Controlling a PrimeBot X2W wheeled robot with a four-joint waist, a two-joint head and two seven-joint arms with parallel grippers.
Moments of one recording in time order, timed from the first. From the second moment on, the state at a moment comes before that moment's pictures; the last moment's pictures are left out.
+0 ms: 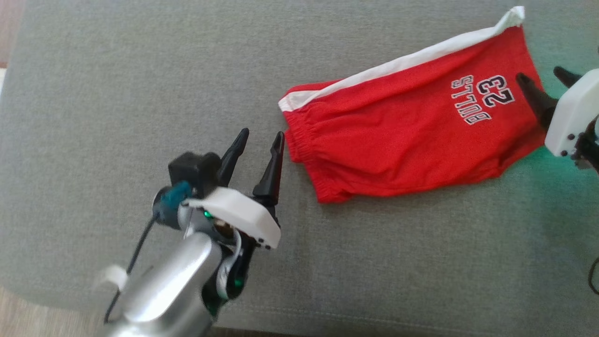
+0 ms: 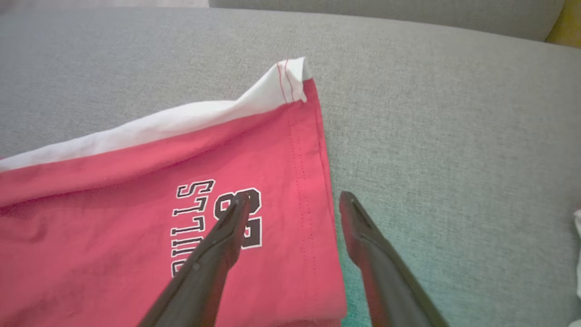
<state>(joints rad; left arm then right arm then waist) -0.45 0.25 -0.80 0.15 -0.73 0.32 -0.20 -0.54 -0.40 0.05 0.18 0.43 0.13 0.78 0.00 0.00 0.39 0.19</state>
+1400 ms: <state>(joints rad) -0.09 0.07 -0.51 0.13 -0.35 0.16 -0.25 -0.46 -0.39 -0.31 0.38 0.42 0.13 0.75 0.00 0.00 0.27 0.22</state>
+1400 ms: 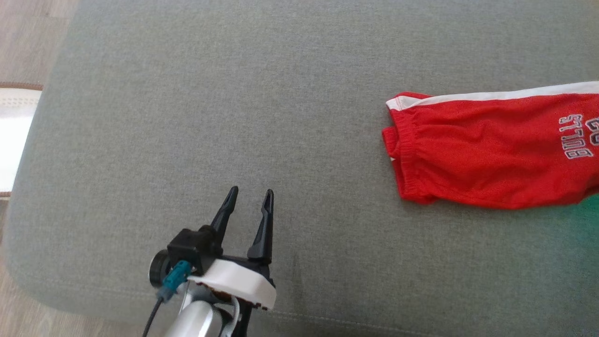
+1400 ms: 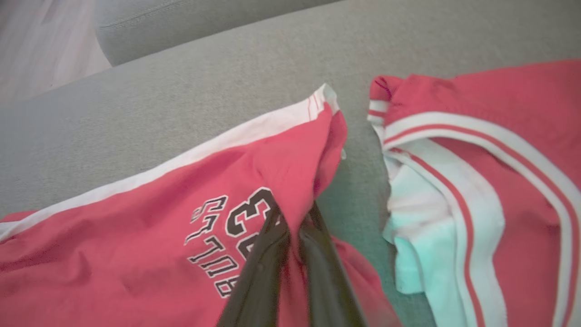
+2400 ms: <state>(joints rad) -0.09 0.05 -0.52 0.19 -0.39 0.15 -0.25 -0.39 -0.15 0.19 0.20 0.46 0.13 0.75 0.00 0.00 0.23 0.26</state>
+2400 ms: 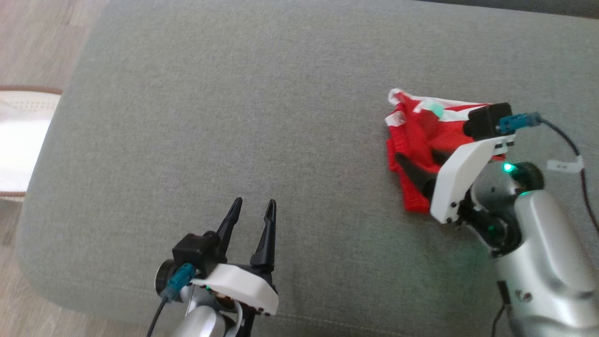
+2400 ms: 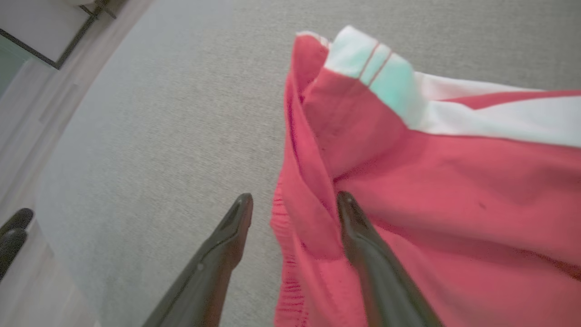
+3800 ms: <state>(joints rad) 0.16 0.06 -0.21 0.14 -0.18 0.03 -0.25 0.07 -0.14 -0.02 0.24 0.21 0.13 -0.15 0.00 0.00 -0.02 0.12</state>
